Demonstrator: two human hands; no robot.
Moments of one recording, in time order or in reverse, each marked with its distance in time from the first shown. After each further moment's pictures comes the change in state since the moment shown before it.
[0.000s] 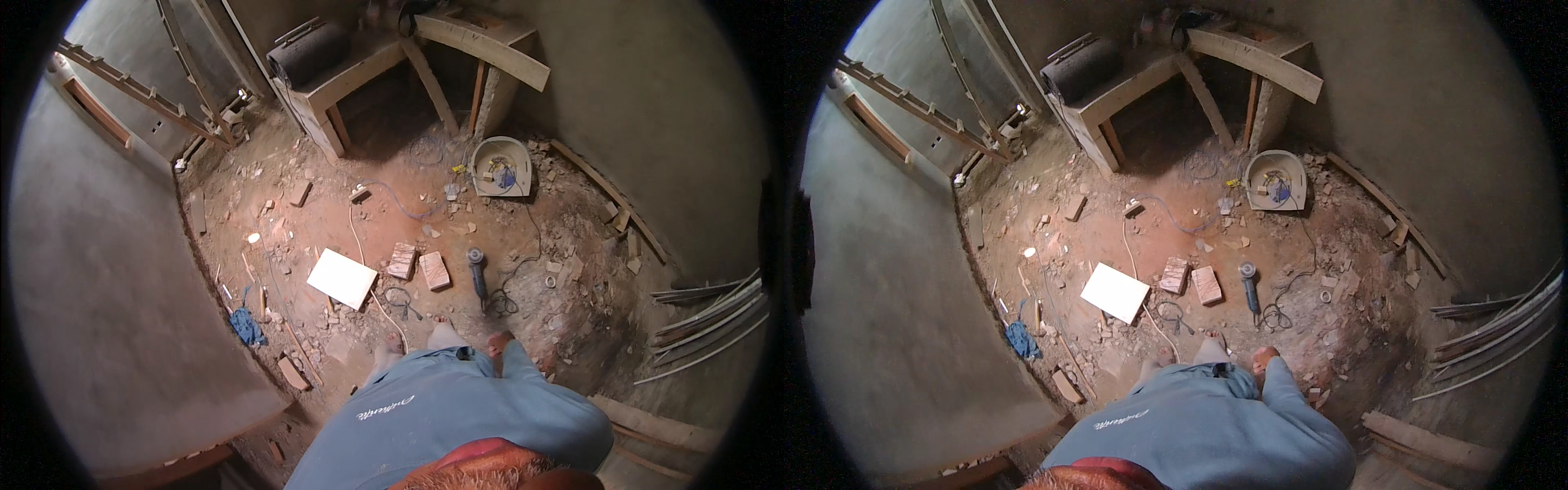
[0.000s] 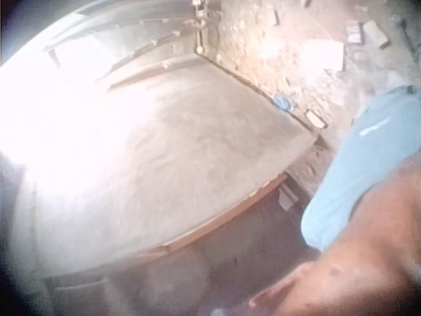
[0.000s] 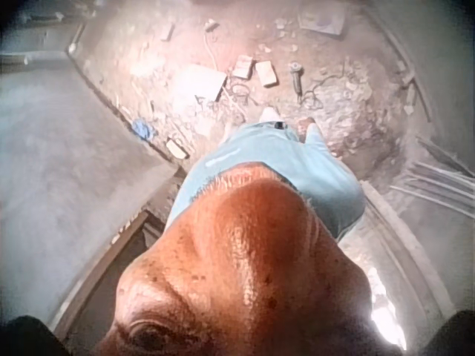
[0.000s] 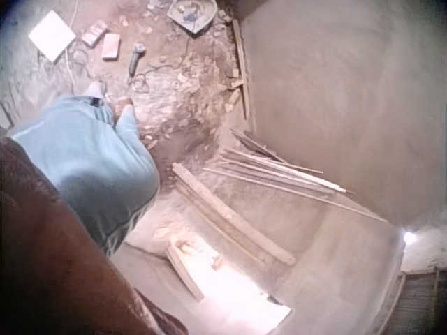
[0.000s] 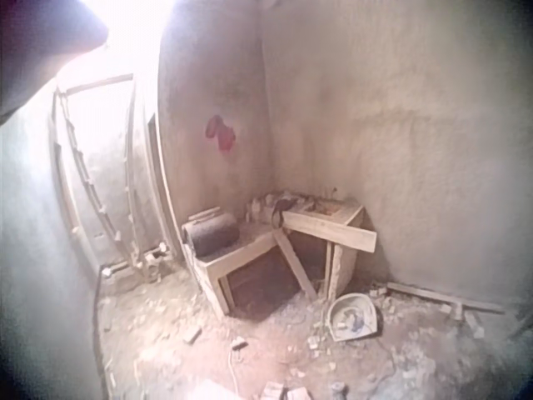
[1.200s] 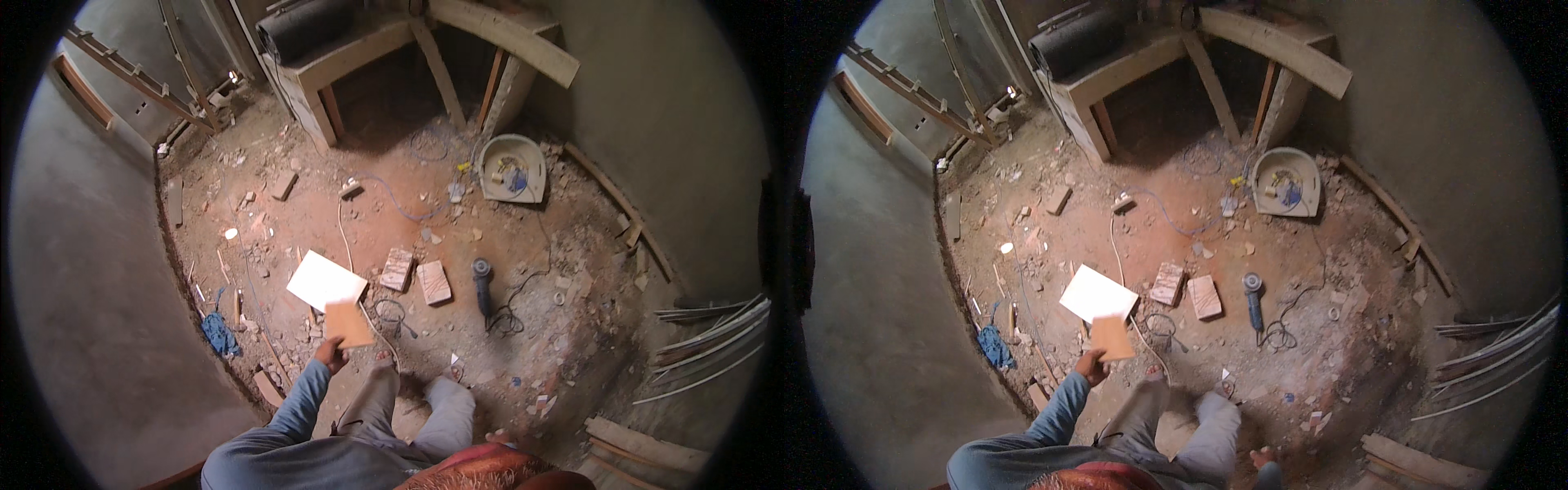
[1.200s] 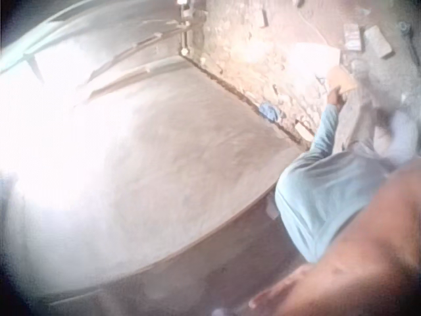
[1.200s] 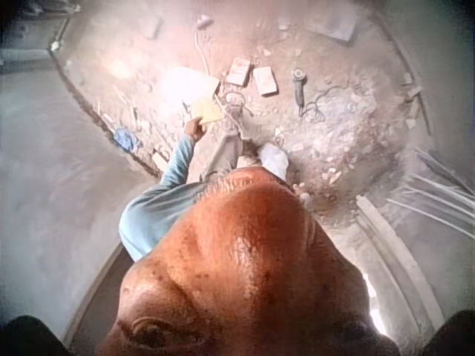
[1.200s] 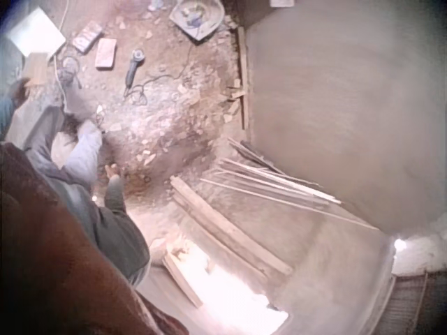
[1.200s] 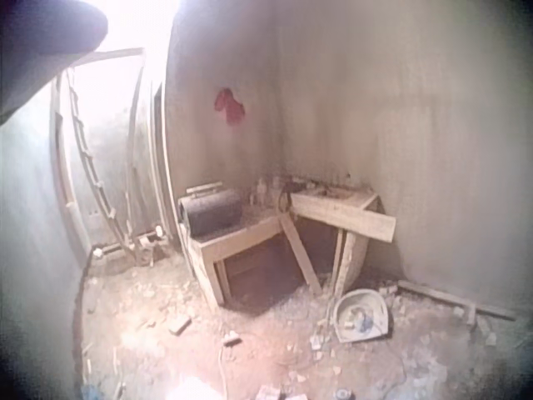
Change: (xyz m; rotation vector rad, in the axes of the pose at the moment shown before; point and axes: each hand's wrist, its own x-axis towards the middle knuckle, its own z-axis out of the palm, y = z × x) left_hand 0.151 -0.072 -0.154 -0.999 0.220 -0.191; right_hand 0.002 0.260 0.151 0.223 0.034 0.571
